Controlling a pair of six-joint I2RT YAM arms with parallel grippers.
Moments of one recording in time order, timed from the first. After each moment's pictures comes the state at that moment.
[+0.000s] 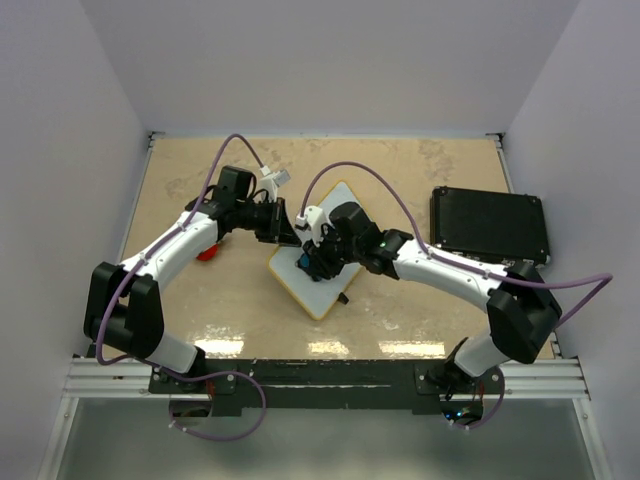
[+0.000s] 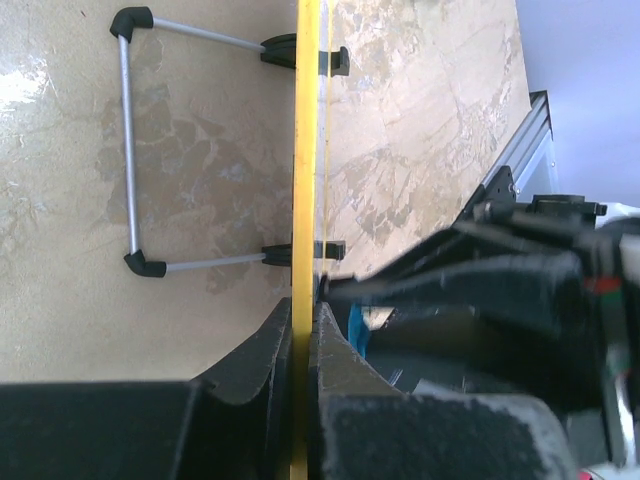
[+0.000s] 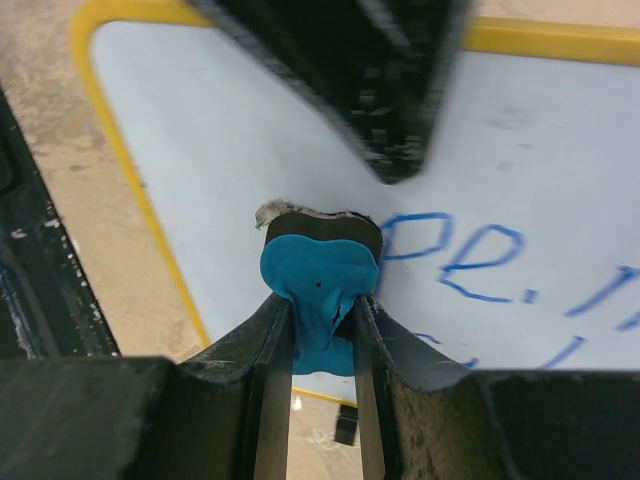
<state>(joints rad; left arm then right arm) -0.34 1.50 1.09 -0.45 0.75 -0.30 0.86 1.53 1.04 -0.22 -0.28 -0.04</state>
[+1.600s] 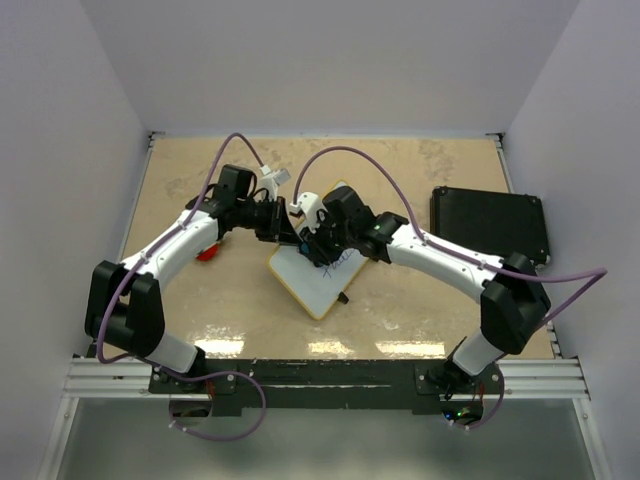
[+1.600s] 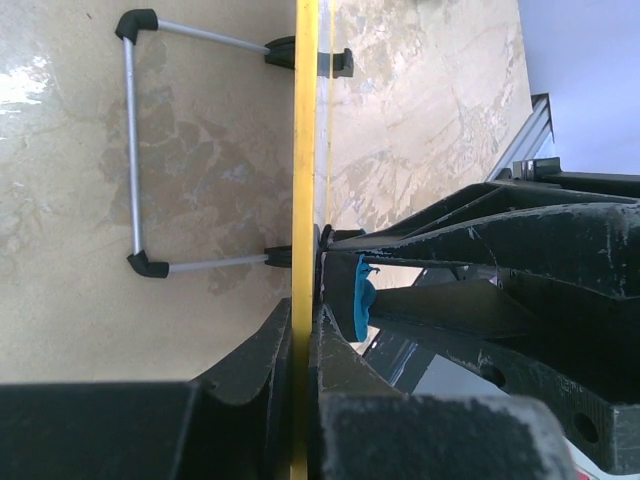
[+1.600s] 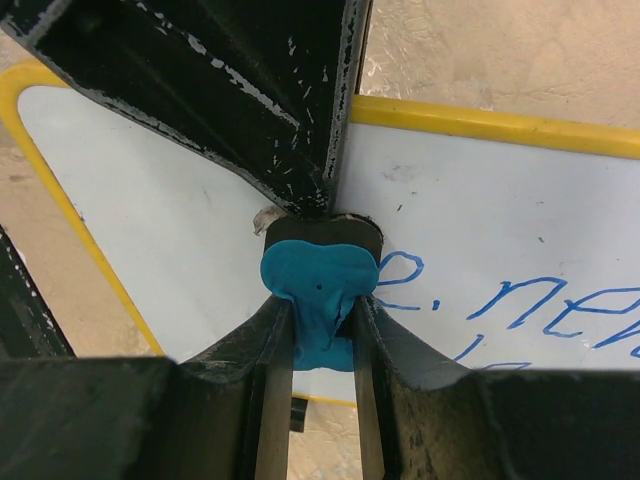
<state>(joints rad) -0.35 1.51 1.10 -0.45 0.75 -0.30 0.82 1.59 1.22 -0.39 -0.21 -0.12</state>
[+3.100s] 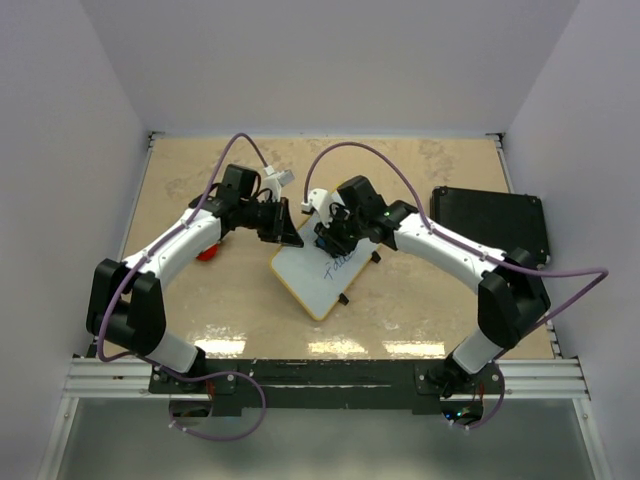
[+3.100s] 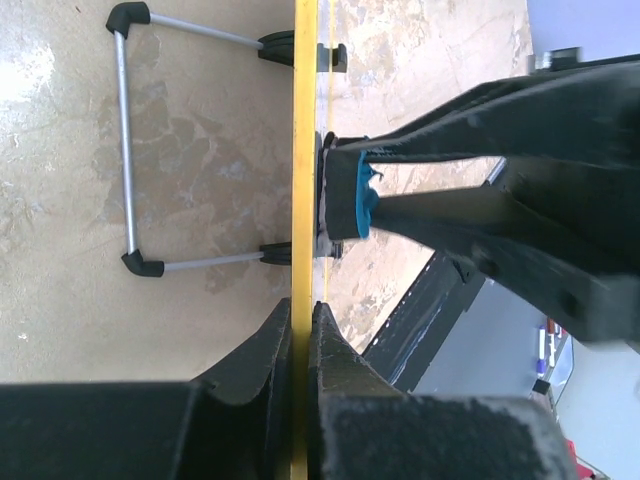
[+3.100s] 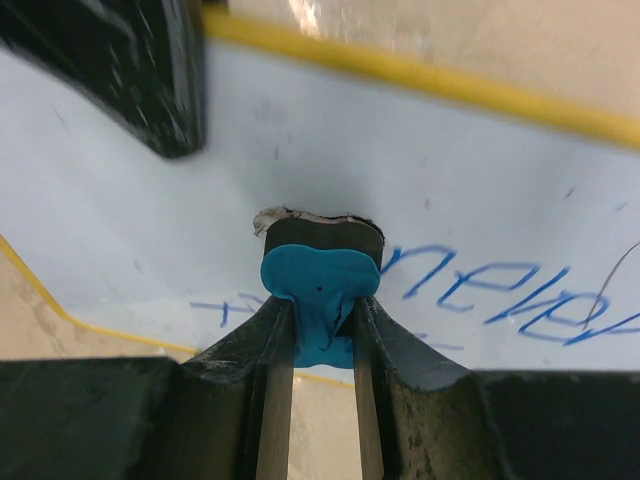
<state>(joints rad) -0.36 1.52 1.12 -0.48 0.72 -0.29 0.71 1.63 1.29 -0.49 -0.26 -0.33</state>
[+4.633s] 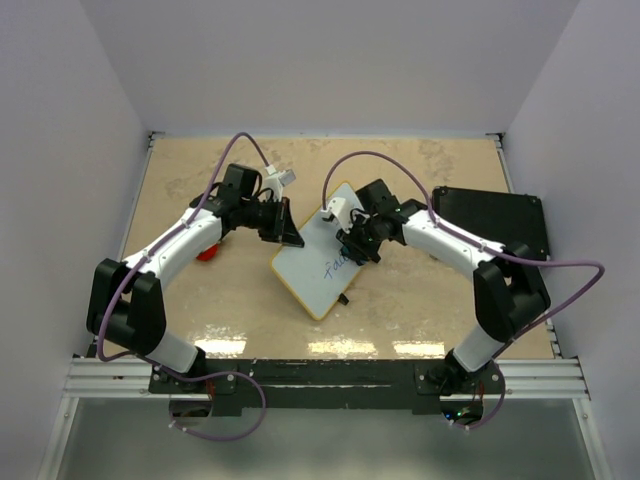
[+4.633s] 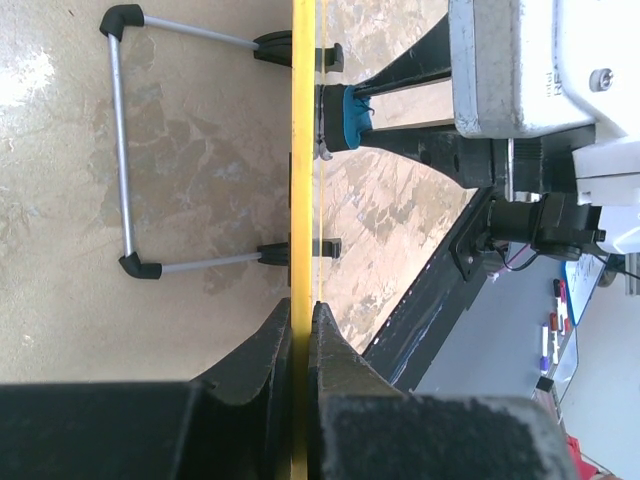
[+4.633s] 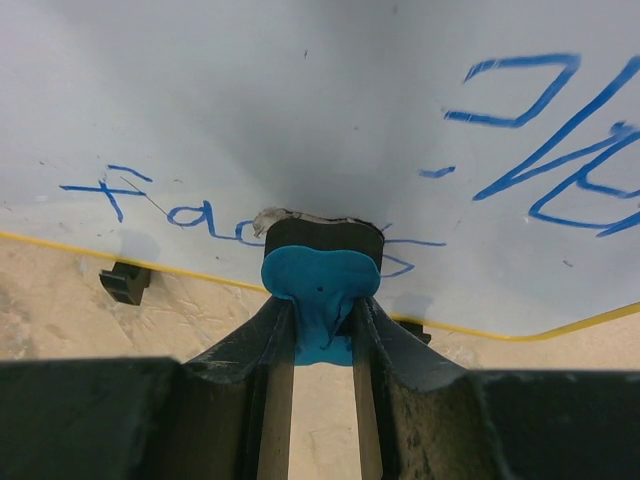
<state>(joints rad) -0.37 1.52 1.13 -0.48 0.72 -0.28 0.58 1.63 1.15 -0.56 -0.28 -0.47</state>
